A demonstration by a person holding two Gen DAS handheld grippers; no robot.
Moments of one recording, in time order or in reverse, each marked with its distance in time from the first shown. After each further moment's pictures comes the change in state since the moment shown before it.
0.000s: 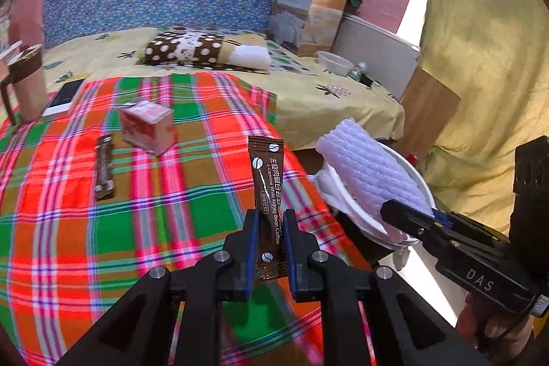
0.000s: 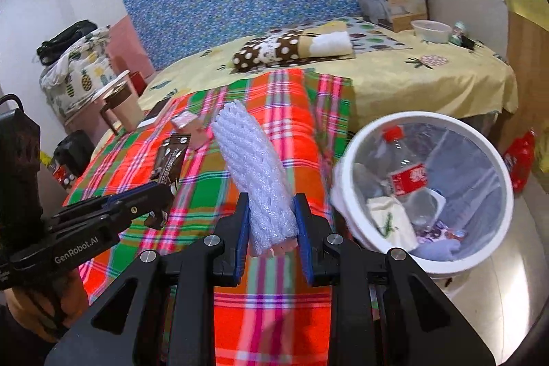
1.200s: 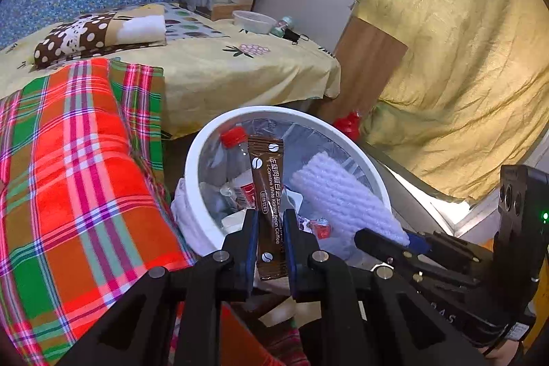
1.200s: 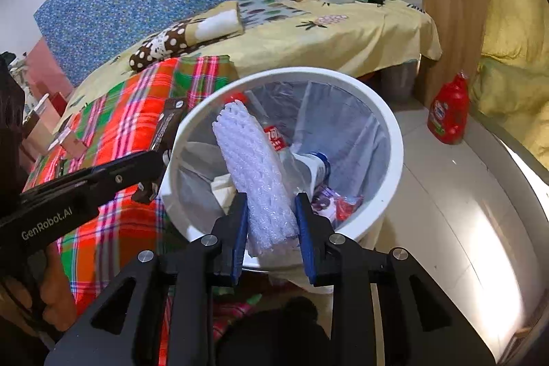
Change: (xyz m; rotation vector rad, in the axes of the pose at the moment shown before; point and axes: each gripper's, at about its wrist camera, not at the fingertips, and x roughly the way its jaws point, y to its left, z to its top) left arm 0.129 -0.120 0.020 0.153 0.155 -0.237; right arm -0.007 -0.112 -0.015 0.187 0.080 -0.267
